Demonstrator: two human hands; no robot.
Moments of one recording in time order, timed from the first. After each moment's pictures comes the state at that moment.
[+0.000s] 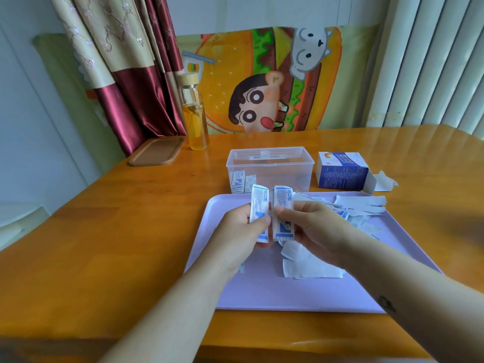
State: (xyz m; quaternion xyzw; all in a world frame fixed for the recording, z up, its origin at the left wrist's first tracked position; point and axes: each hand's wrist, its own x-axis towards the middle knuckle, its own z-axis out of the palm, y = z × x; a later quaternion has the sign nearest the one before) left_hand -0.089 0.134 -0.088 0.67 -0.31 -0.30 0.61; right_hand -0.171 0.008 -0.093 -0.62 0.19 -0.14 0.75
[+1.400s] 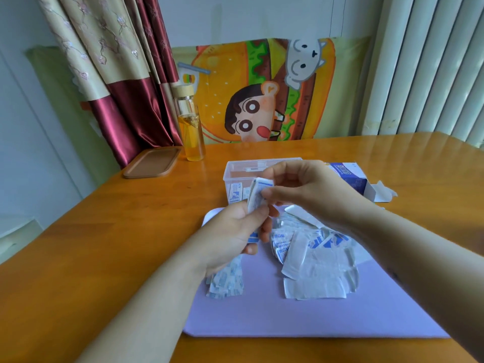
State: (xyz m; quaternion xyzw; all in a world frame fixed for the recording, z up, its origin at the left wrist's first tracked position) left_hand -0.070 0.136 -0.049 0.65 -0.37 -0.33 0.57; right_hand -0.160 0.001 -0.019 -0.80 0.04 -0.23 0.55
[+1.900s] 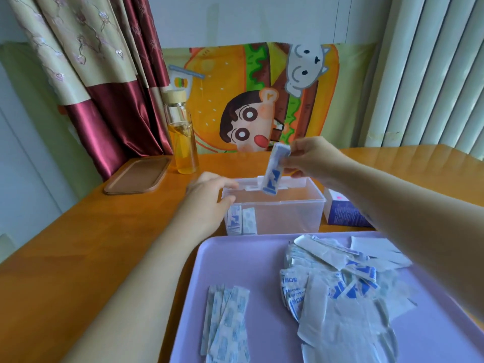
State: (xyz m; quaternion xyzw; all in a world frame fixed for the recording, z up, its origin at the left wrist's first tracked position) left_hand 0.044 0.082 -0.035 0.85 -0.44 0.04 0.30; right_hand -0.053 -0.101 0.008 -0.84 0.27 -0.23 0.41
